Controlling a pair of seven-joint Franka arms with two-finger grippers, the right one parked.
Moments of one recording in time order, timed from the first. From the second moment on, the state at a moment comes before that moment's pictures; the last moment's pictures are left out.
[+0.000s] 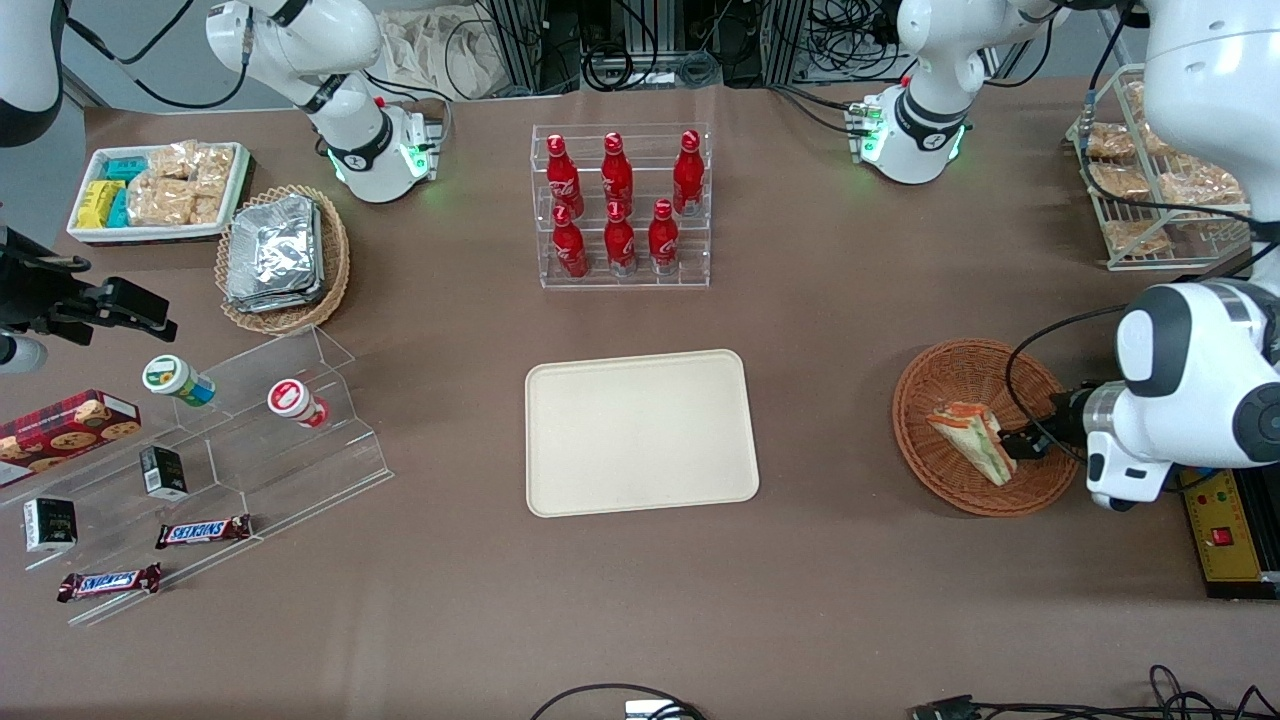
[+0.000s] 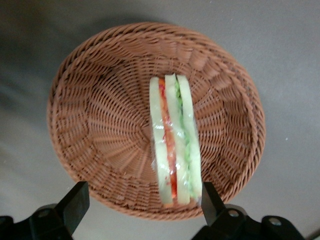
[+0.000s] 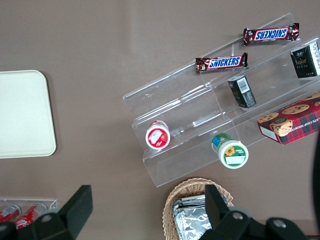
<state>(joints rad) 0.16 0.49 -0.16 -1.63 0.03 1.84 -0.58</state>
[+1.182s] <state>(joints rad) 0.16 0.58 -0.16 -1.80 0.00 2.13 -0.62</state>
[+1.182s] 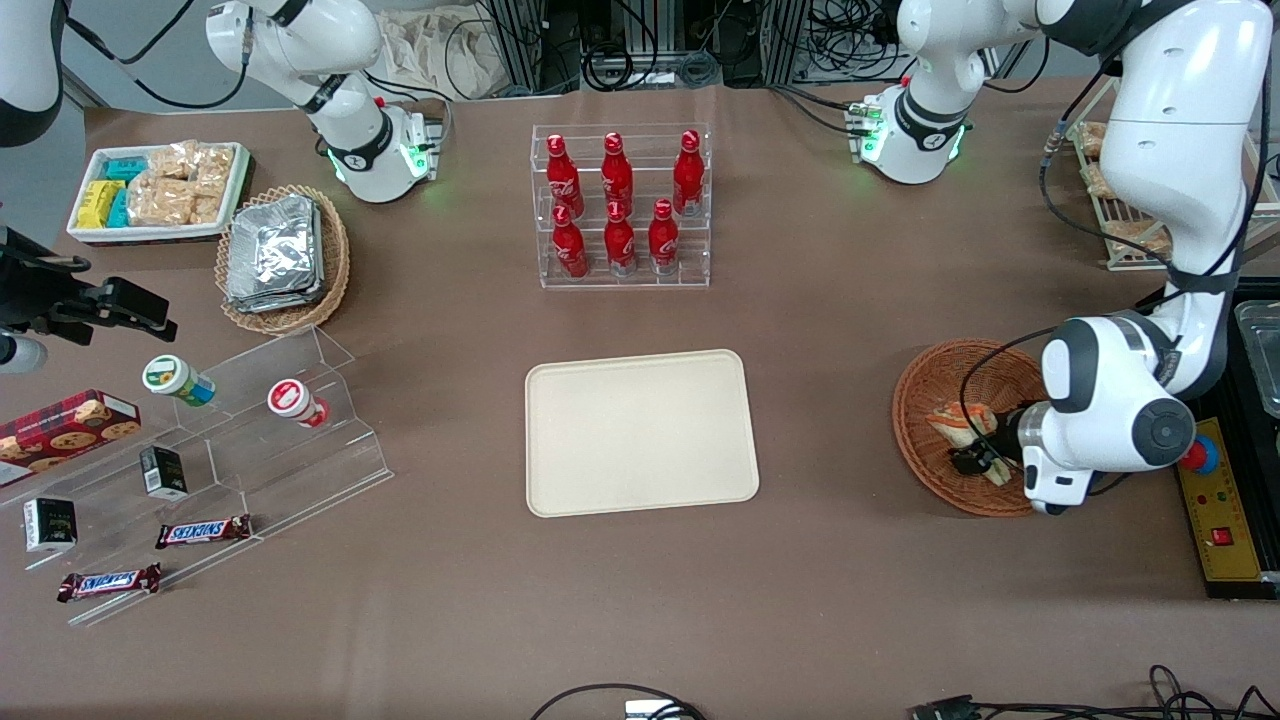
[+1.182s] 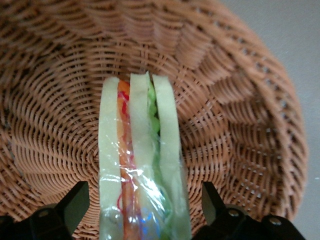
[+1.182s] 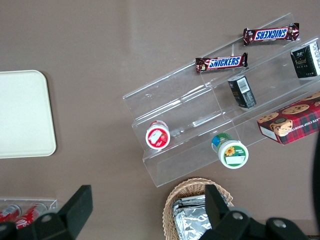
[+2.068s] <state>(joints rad) 0.16 0.49 -0.17 -1.79 0.00 2.02 -0.64</state>
